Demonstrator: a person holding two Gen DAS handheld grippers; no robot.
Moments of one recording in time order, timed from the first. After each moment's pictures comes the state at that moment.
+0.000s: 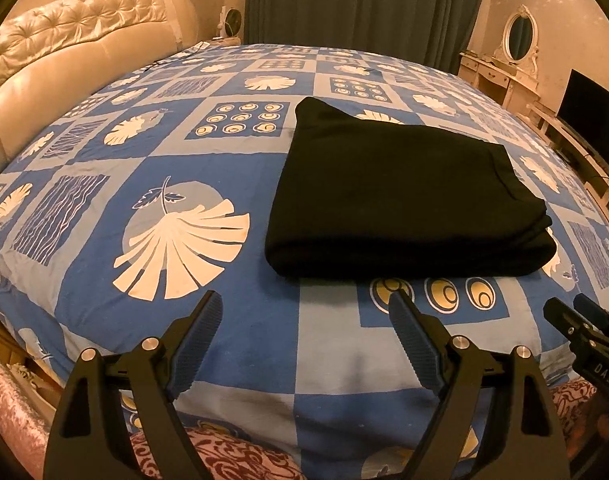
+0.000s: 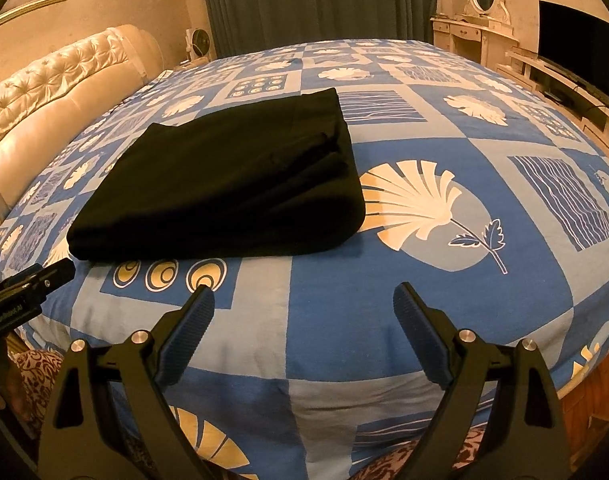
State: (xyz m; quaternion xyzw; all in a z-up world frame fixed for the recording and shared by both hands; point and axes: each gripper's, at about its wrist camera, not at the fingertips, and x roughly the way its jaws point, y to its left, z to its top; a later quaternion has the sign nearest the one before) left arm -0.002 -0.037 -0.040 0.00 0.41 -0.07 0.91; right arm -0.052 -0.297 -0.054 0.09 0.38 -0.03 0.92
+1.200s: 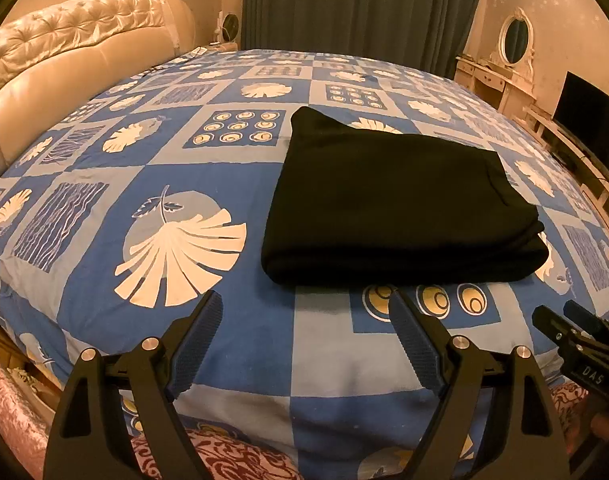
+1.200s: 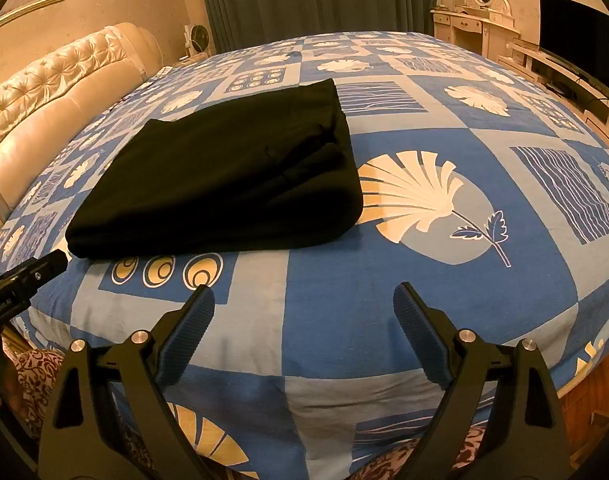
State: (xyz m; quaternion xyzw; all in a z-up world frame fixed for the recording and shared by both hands) left arm -0.004 -0.039 -0.031 0.00 0.40 -0.07 0.91; right arm -0.048 -0.300 -0.060 0.10 0.39 -0.03 0.91
